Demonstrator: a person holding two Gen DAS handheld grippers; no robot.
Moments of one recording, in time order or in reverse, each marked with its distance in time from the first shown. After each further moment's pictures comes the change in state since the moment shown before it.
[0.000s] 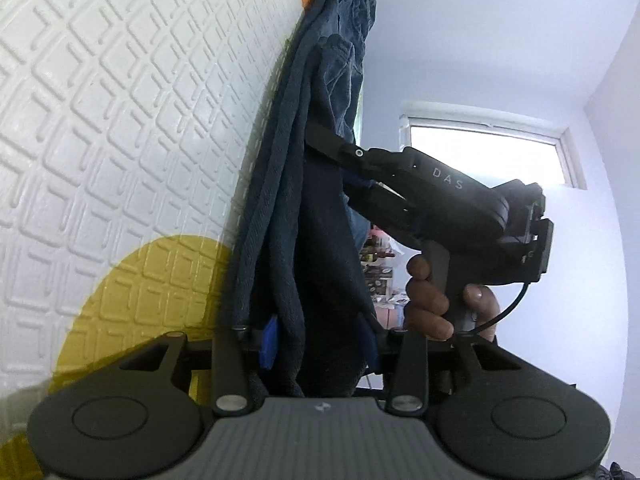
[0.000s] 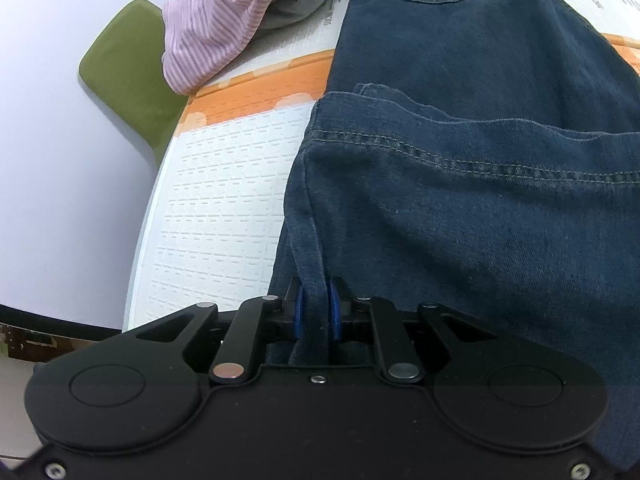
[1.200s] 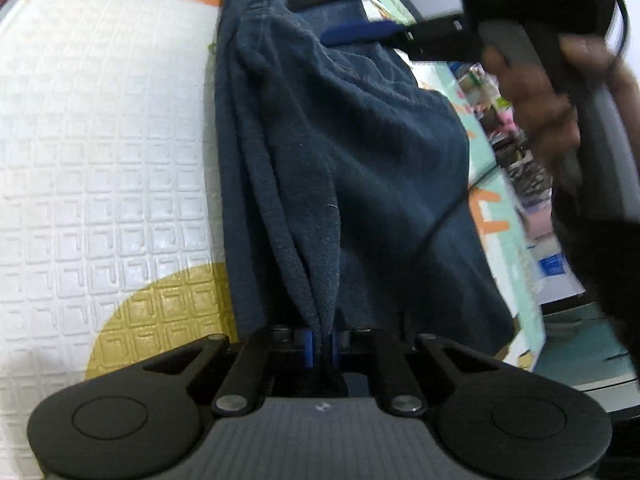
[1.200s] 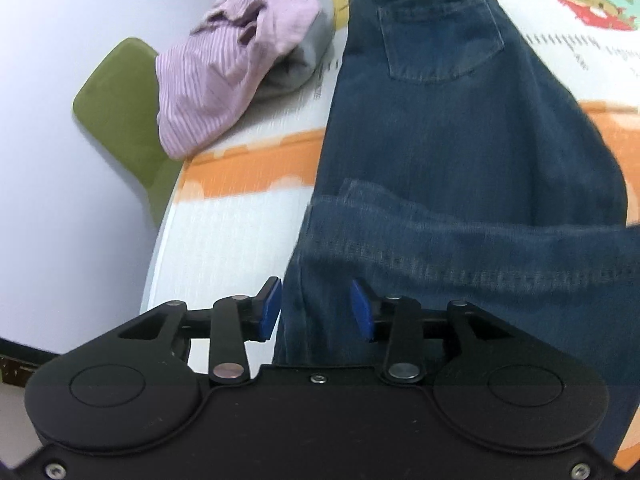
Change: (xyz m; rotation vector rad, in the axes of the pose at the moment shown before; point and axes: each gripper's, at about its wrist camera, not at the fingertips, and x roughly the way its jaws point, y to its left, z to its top) left arm 0.046 -0.105 -0.026 0.505 0.128 0.691; right arm -0.022 0.001 0.056 0.003 -0.092 -0.032
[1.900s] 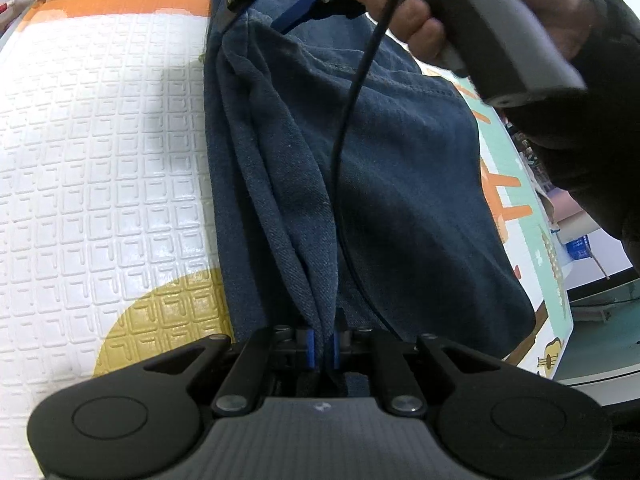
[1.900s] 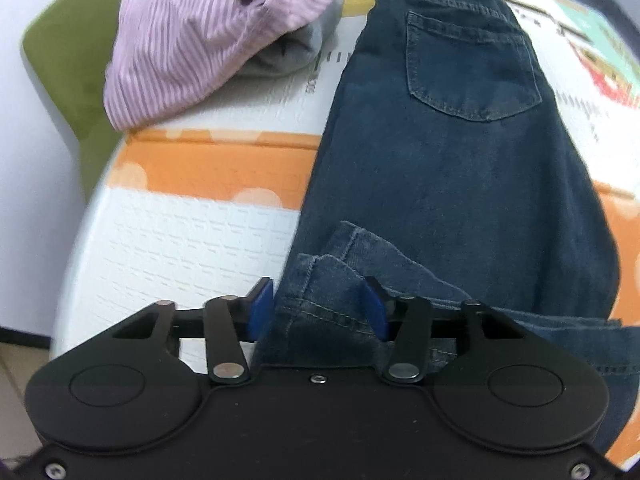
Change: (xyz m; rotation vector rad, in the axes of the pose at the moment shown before) left arm 0.003 -0.022 -0.006 0.047 0.005 0.087; right arm 0.067 0.052 0.031 -0.205 0.076 -0.285
